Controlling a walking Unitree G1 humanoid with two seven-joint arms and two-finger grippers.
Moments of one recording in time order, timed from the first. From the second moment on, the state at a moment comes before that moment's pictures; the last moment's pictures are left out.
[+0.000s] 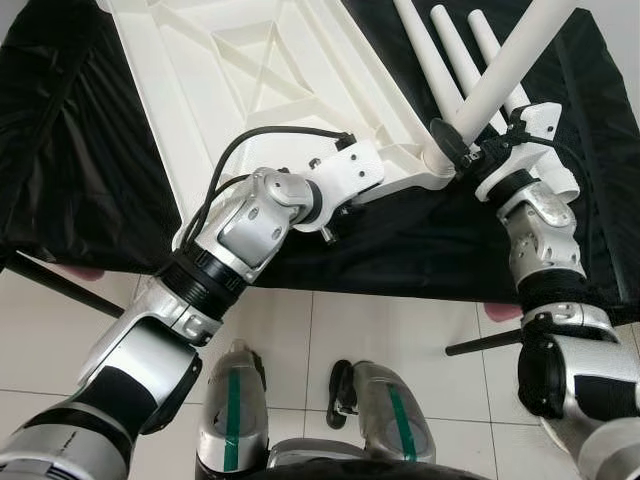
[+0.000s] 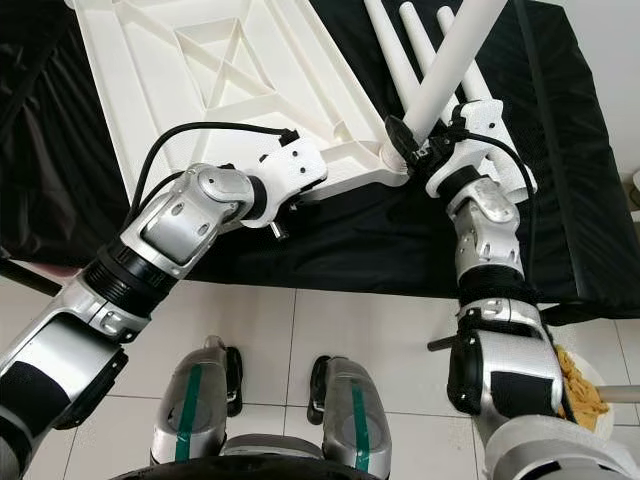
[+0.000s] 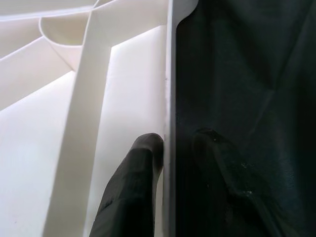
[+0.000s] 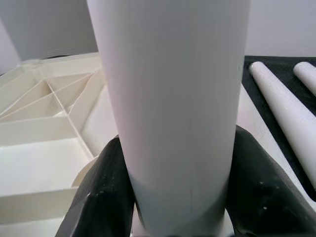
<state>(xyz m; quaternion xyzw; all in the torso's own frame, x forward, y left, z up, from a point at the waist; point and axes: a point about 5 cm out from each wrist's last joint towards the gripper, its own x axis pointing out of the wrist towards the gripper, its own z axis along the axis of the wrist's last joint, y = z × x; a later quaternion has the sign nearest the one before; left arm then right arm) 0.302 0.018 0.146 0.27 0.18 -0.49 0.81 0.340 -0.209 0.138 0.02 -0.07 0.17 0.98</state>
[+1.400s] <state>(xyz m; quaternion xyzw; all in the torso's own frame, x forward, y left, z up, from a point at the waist) 0.301 0.015 0.146 0.26 0.18 -0.49 0.81 0.321 -0.157 0.140 0.02 -0.03 -0.14 0.99</state>
